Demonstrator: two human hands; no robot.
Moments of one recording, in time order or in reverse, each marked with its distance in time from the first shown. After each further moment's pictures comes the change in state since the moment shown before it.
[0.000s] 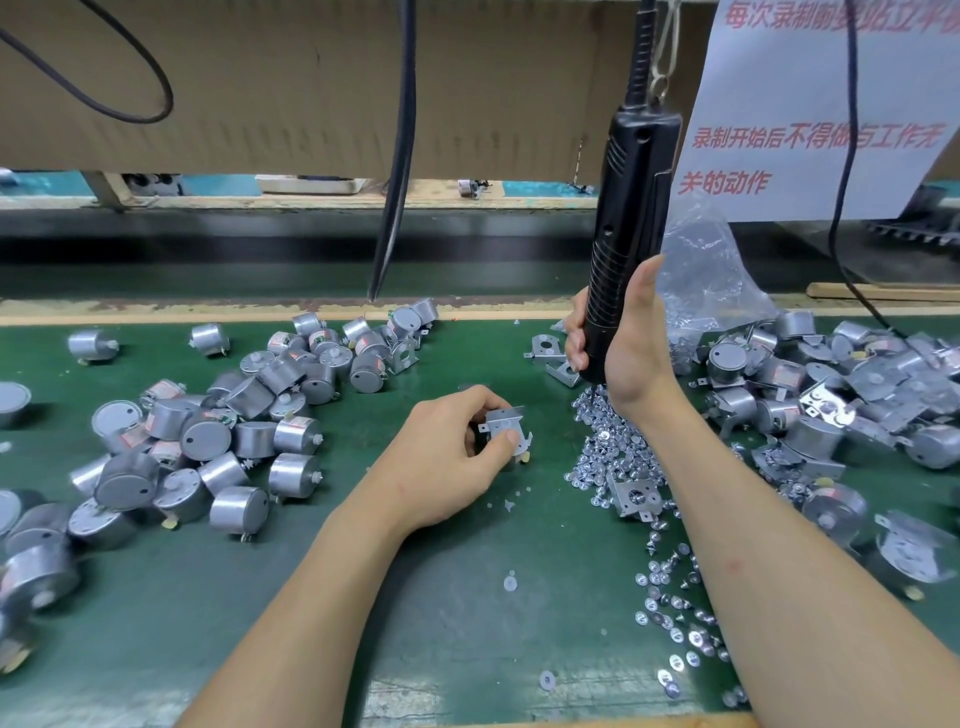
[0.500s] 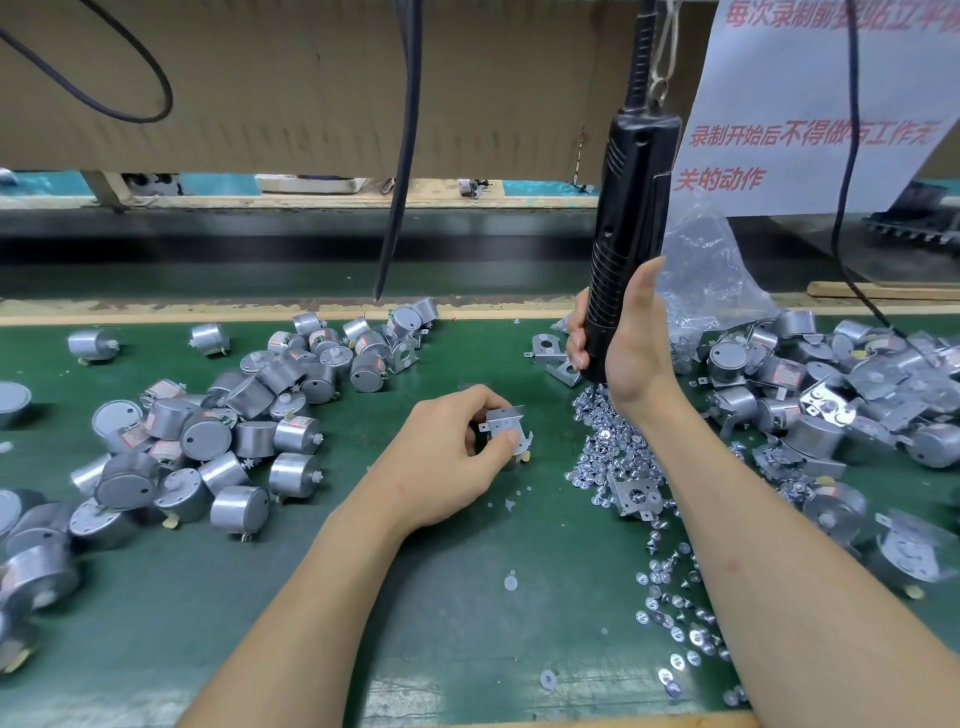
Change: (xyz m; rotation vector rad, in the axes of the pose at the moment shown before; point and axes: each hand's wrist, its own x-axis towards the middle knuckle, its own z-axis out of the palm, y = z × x) left_hand 0.000 -0.002 0.001 -0.023 -0.002 0.006; right_hand -0.002 -0.001 0.001 0.008 0.020 0.011
